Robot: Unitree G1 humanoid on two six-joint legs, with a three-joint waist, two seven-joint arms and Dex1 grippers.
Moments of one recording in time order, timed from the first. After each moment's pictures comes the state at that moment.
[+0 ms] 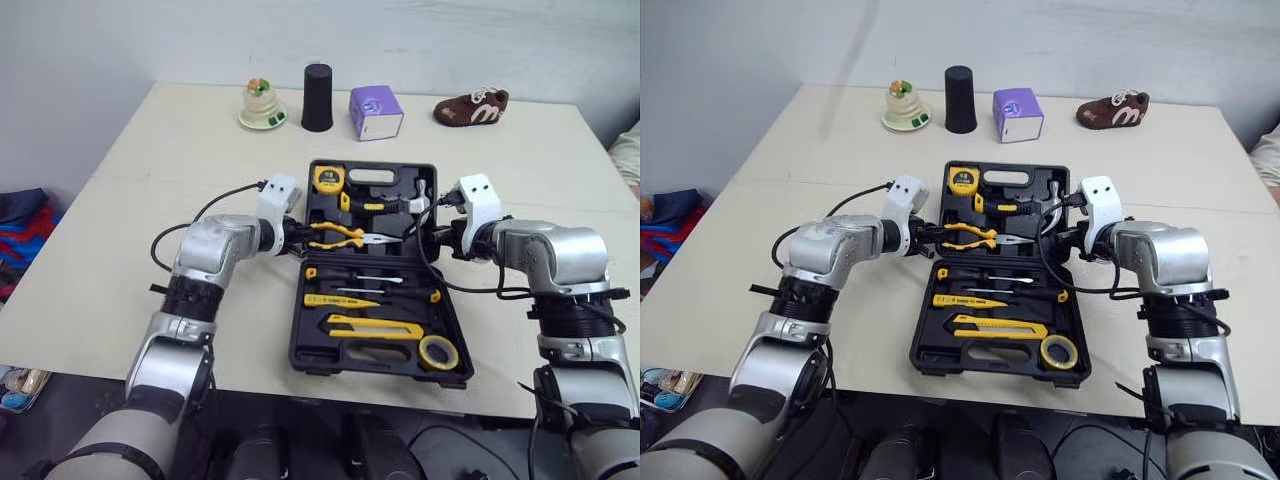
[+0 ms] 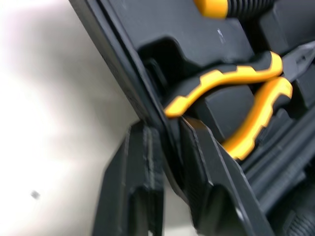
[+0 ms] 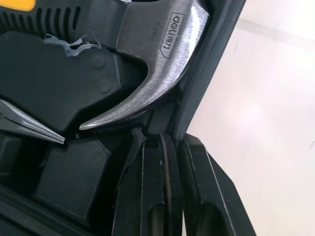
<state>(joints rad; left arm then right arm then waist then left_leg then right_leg) -0.89 0.30 -0.07 0.28 -0.20 0.89 -0.49 -0.75 -0.57 -0.05 0.08 0.29 1.07 0.47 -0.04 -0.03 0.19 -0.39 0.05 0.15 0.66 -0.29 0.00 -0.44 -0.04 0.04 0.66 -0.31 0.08</state>
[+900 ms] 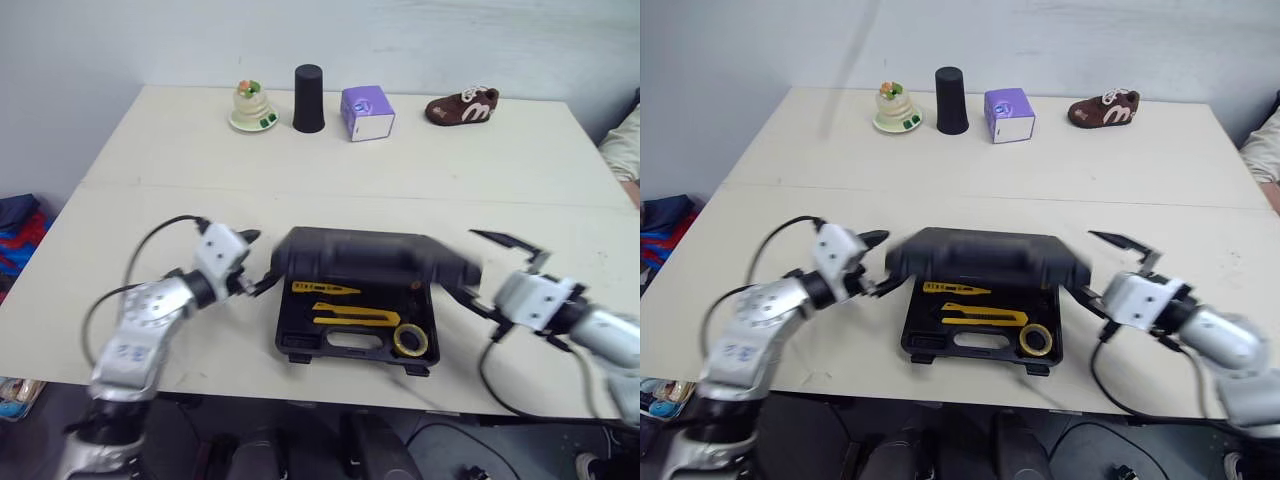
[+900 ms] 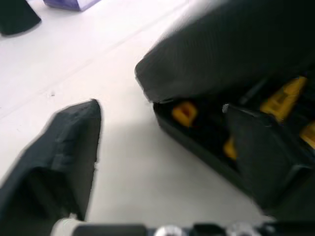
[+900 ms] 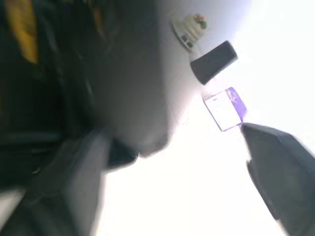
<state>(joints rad) -0.18 0.62 0.12 -0.42 -0.34 0.53 -0.64 0.16 -1.00 -0.27 -0.33 0.27 -0.26 0.78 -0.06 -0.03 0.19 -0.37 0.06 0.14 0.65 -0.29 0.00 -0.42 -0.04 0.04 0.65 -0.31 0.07</state>
